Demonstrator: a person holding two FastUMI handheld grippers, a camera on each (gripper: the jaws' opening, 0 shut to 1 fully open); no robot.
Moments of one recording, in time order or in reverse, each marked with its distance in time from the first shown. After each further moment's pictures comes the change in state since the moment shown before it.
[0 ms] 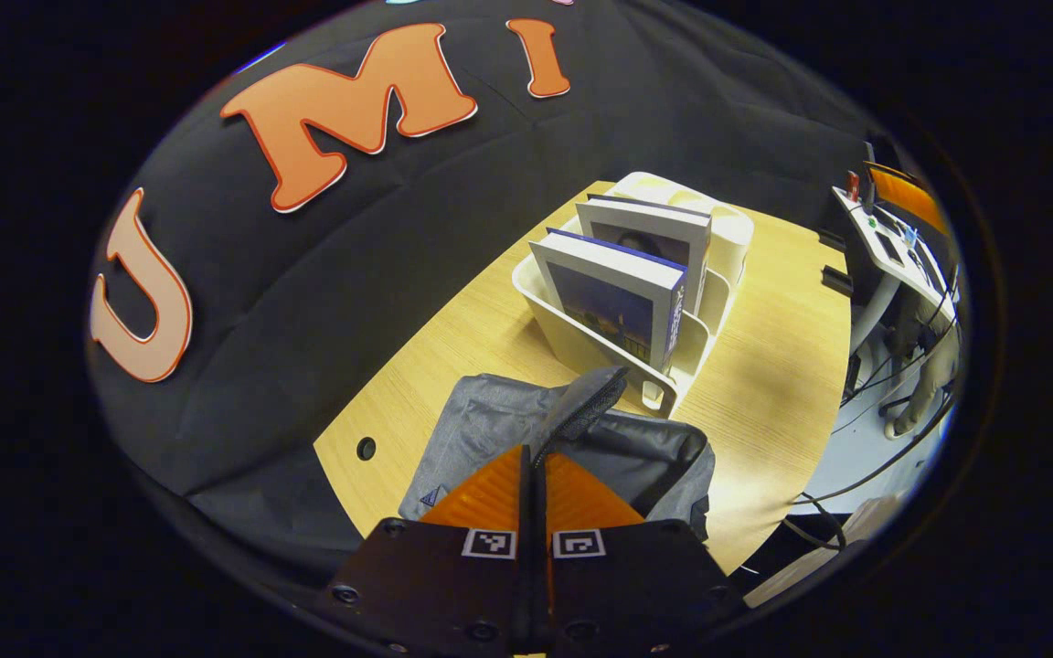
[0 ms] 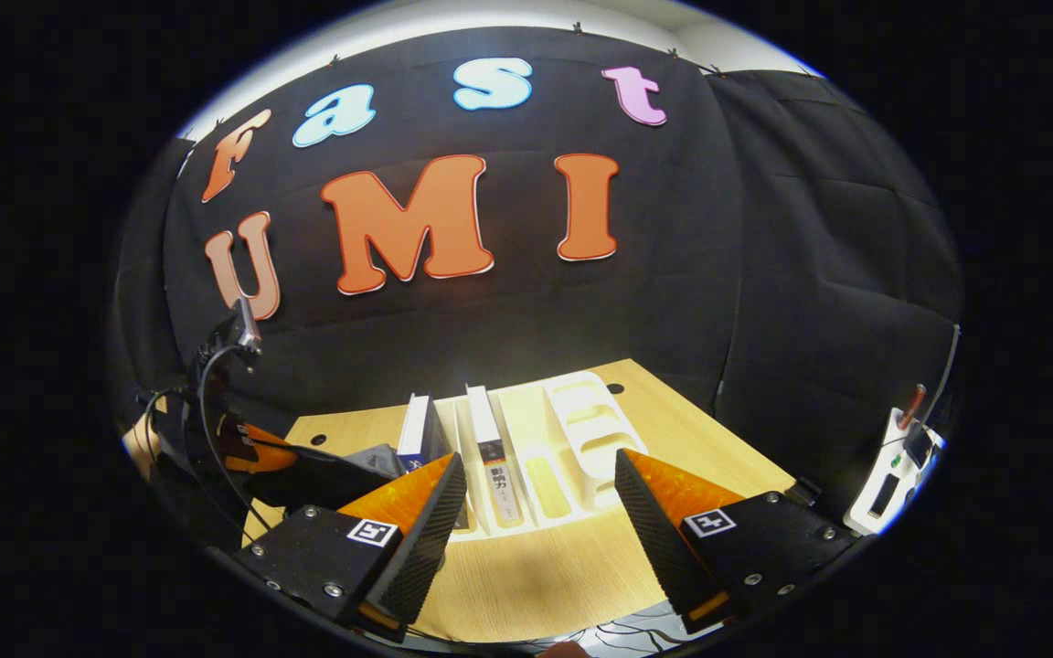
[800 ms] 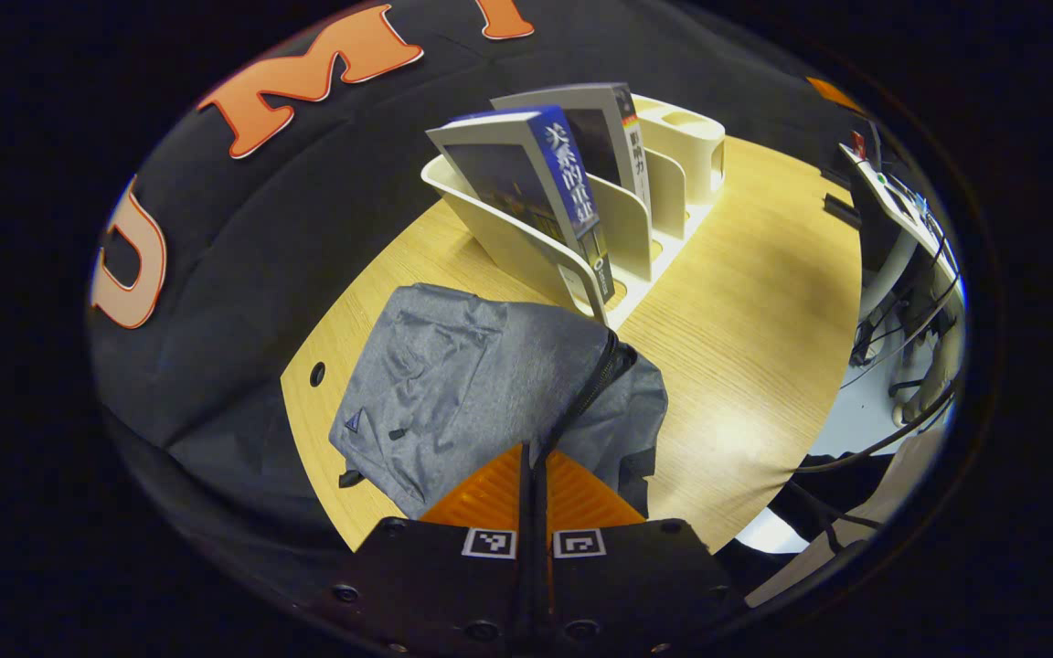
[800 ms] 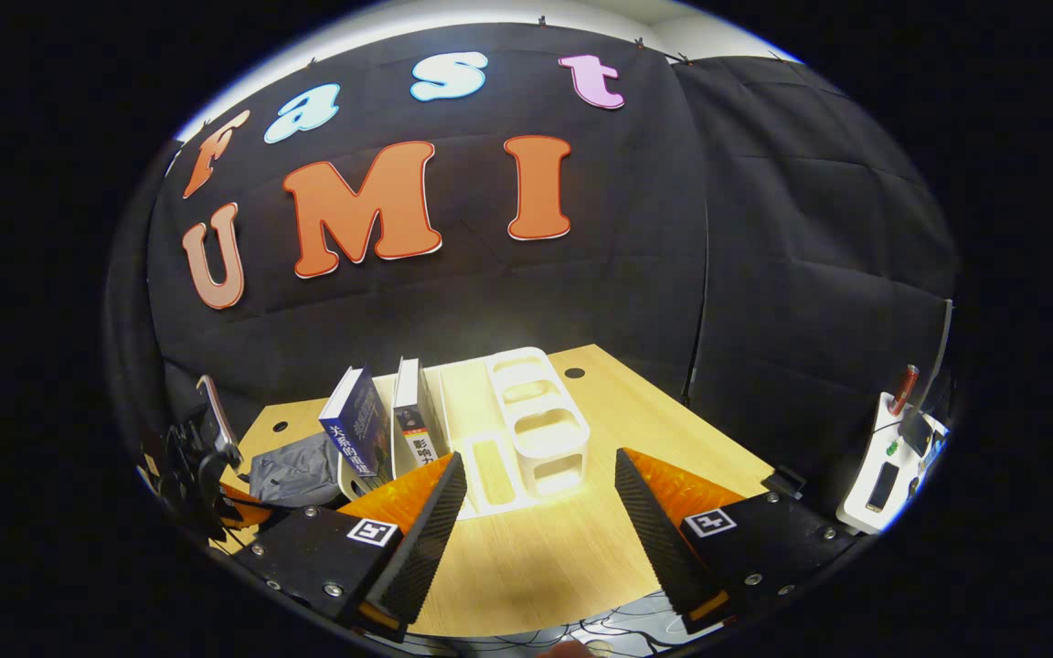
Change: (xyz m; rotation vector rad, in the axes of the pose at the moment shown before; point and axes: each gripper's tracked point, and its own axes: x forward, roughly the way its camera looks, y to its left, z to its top) left arm 0.026 -0.104 -0.088 -0.012 0.161 0.015; right arm 0.008 -0.087 -0.063 0.031 -0.010 -0.102
